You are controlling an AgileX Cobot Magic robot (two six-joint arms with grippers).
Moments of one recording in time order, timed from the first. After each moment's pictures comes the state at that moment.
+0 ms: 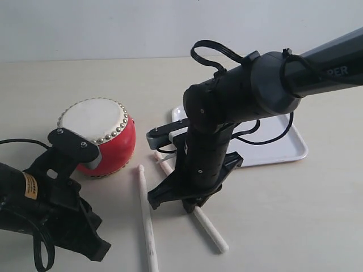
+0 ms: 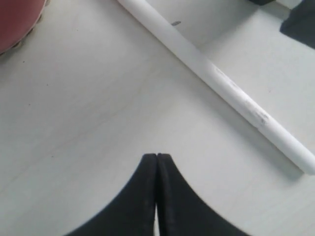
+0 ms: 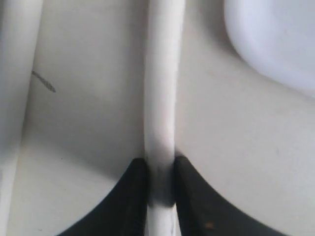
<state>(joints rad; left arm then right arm) -0.76 1.41 -0.52 -0.21 0.36 0.10 0.64 2.04 -1.15 0.13 0.76 0.14</state>
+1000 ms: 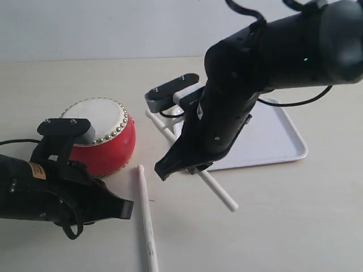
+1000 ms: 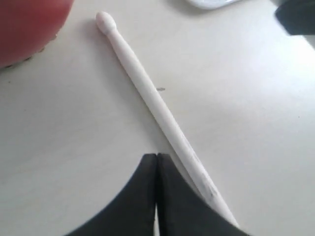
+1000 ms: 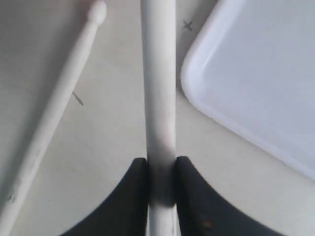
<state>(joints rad) -0.76 1.43 -0.52 -0.56 0.21 0.10 0.64 1.78 -1.14 0.00 0.75 0.09</state>
